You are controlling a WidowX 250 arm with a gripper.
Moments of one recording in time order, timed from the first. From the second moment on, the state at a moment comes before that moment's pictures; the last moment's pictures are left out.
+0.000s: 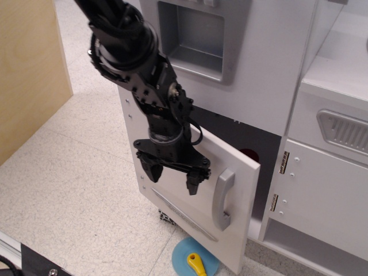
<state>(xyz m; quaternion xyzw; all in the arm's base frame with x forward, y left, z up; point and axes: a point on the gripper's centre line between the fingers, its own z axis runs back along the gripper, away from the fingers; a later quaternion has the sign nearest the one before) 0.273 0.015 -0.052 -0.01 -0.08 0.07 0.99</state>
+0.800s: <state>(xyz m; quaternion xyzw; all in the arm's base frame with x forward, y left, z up) 0.317 0.006 -0.063 -0.01 -0.09 0.14 0.99</state>
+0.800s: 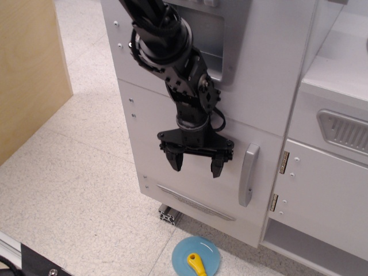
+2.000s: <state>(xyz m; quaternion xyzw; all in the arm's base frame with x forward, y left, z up) 0.270 0.025 -0.023 -0.01 -0.11 0.08 0.99</state>
